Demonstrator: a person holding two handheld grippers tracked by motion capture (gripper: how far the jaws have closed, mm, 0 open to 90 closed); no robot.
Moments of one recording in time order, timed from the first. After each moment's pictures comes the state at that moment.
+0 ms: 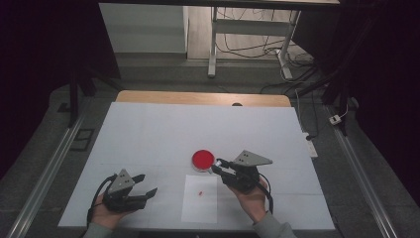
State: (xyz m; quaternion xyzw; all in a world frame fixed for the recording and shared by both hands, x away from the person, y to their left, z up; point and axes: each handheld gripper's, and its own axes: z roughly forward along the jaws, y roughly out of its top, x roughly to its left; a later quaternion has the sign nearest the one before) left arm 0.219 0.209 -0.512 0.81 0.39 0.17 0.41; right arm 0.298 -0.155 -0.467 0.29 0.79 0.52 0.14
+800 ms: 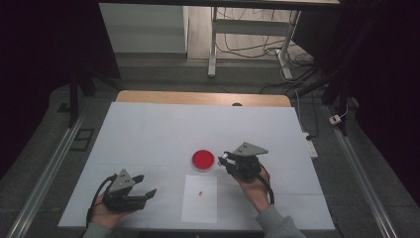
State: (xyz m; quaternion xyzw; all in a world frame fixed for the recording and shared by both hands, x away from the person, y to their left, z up) left arm 0.222 0.210 -0.516 0.81 0.40 0.16 0.40; right arm 0.336 -0.161 -0.482 0.30 0.82 0.45 0.19
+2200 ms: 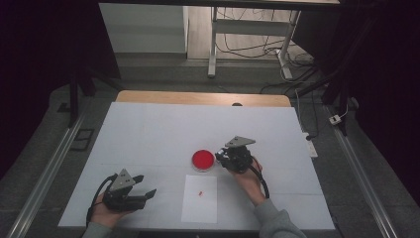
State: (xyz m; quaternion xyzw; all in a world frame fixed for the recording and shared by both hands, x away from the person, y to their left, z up) left arm 0.224 0.211 -0.518 0.81 0.40 0.15 0.39; right arm 0.375 -0.146 -0.508 0.32 0.84 0.40 0.17
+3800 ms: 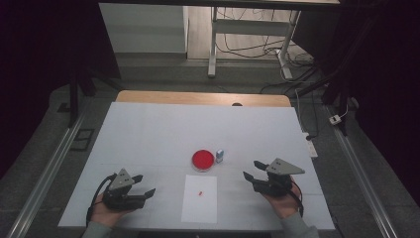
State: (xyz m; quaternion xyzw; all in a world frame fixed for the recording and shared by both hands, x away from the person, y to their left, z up) left arm 0.227 0.214 -0.523 0.81 0.41 0.15 0.39; right arm 0.296 -0.252 -0.490 0.30 0.80 0.47 0.21
